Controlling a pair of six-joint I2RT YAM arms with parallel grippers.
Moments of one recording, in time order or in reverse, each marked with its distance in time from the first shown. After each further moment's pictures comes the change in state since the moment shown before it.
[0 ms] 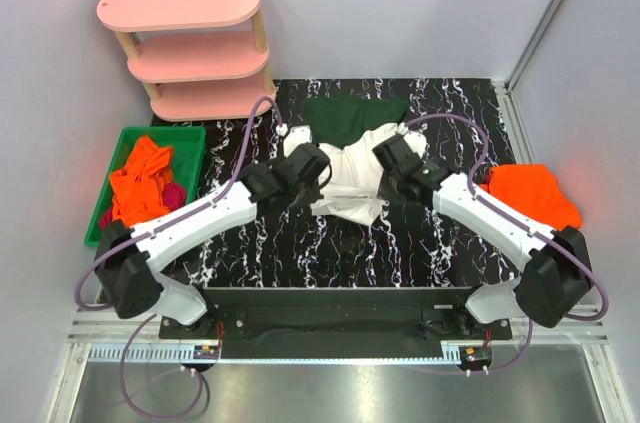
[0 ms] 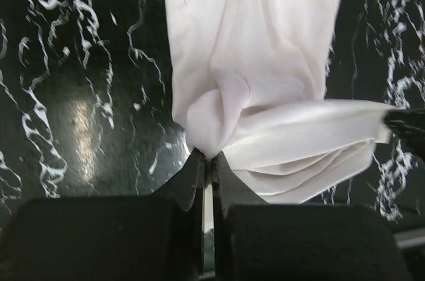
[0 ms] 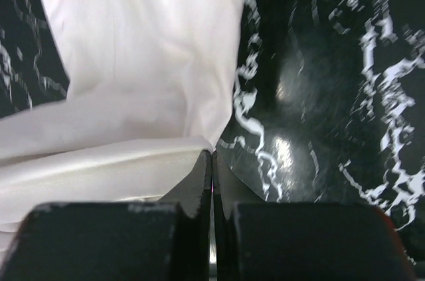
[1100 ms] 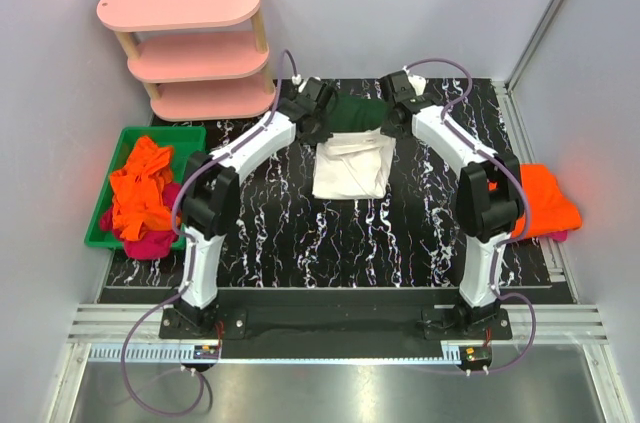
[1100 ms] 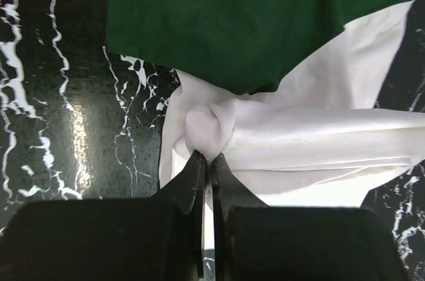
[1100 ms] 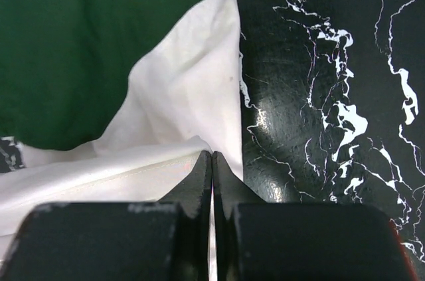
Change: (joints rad) left arm 0.333 0.666 0.636 0.029 0.210 0.192; right arm -0.303 0.588 0.591 0.073 0.012 -0.213
